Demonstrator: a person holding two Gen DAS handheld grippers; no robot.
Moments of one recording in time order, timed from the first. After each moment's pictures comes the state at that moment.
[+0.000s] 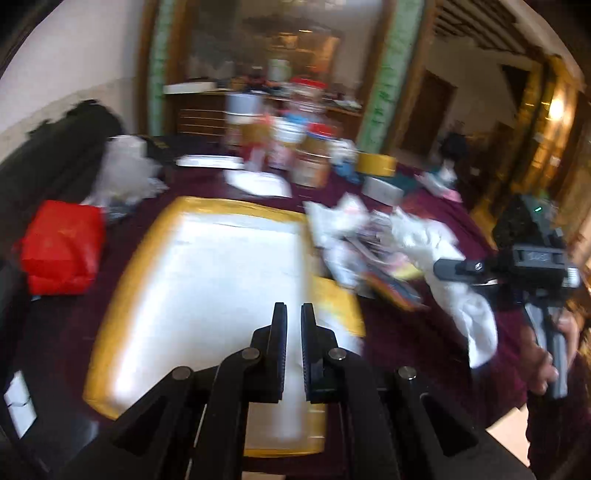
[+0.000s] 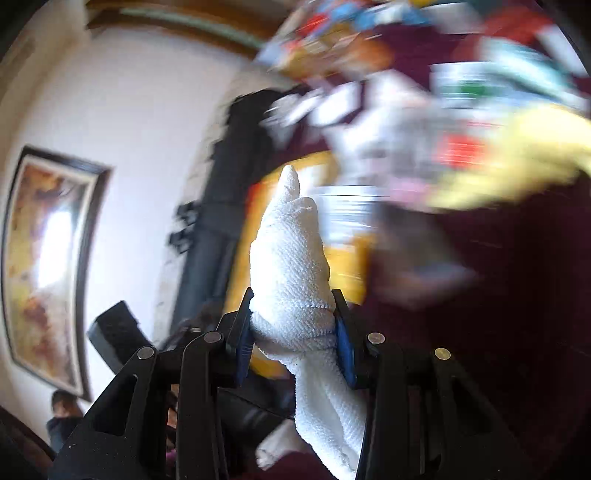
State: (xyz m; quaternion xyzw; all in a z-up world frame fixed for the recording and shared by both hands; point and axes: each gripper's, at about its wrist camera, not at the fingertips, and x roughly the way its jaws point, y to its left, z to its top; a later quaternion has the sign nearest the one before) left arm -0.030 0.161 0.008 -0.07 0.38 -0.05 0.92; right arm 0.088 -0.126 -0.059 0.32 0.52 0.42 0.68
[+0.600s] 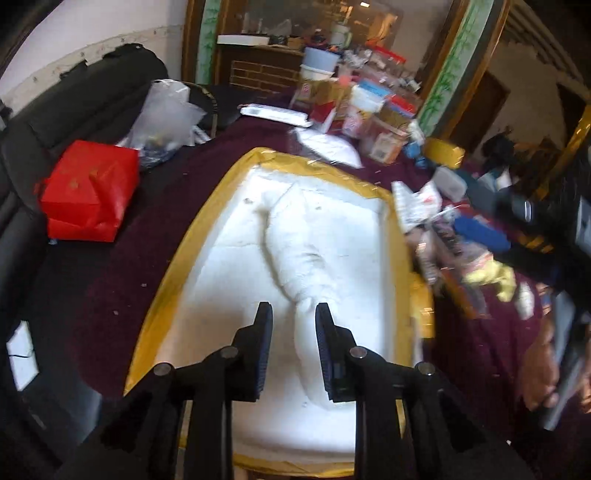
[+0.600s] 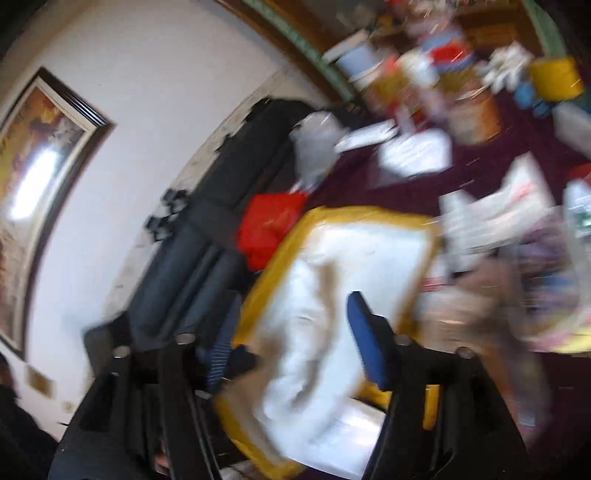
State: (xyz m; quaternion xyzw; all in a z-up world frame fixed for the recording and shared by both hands) left arm 0.003 0.216 -0.030 -0.13 0.45 -0.01 0.88; right arm 0.100 -0.015 -0.023 0.18 0.44 0.41 0.78
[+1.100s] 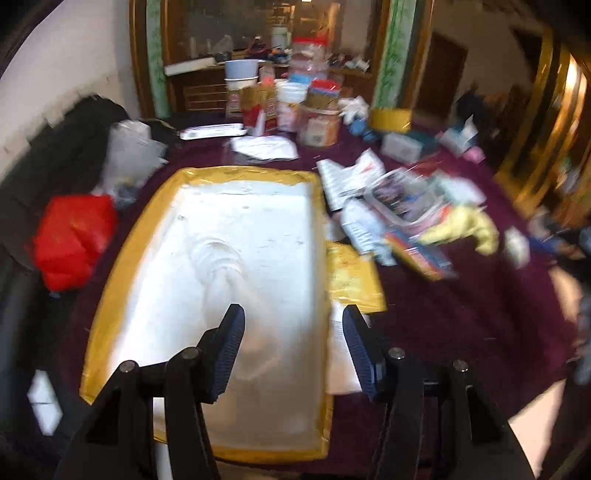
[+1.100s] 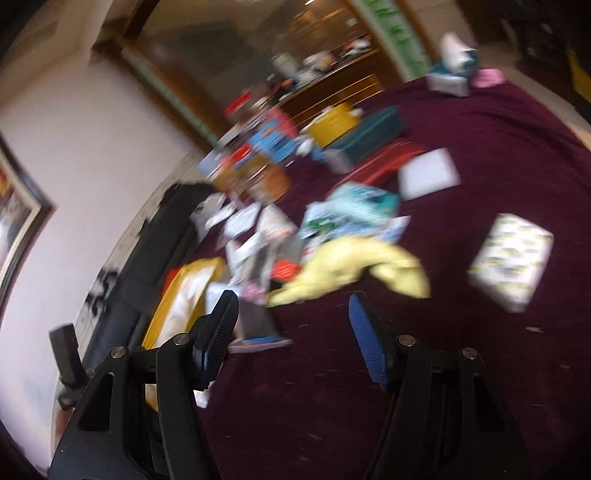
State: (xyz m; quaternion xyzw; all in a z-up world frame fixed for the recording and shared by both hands) left arm -0.008 0.120 -0.026 0.00 0.45 -0.02 0.89; right arm 0.038 -0.273 -0.037 0.26 0.38 0.22 0.86
